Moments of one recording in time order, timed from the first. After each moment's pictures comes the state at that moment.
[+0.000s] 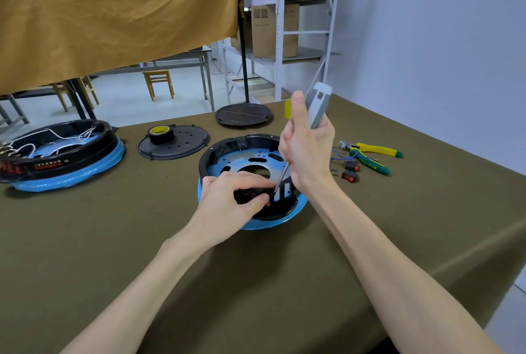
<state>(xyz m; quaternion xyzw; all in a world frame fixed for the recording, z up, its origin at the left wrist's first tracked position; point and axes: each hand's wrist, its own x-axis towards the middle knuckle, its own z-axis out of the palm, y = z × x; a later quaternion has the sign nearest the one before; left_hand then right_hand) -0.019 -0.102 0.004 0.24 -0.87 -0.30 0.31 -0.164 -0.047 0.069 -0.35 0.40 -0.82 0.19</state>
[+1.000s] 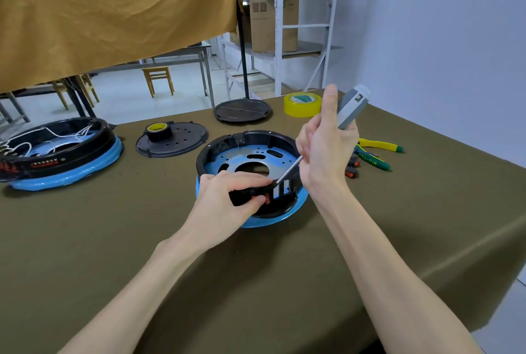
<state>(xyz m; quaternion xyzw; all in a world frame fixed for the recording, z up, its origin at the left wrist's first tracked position) -0.013 -0.098 0.003 0.23 -0.87 -0.29 0.33 -0.174 -0.035 0.070 -0.21 0.37 -0.89 0.17</state>
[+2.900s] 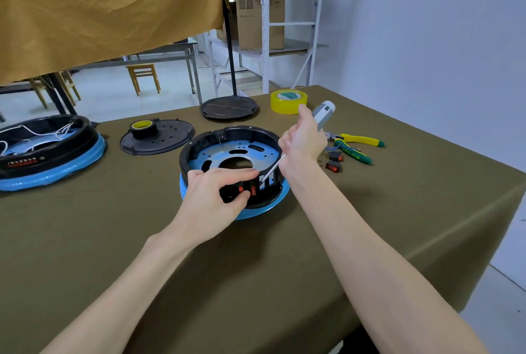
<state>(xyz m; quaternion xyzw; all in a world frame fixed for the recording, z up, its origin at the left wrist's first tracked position) -0.017 -0.096 -0.002 0.24 -0.89 -0.21 0.32 -0.200 -0.070 0.050 -0.02 0.38 -0.88 0.27</state>
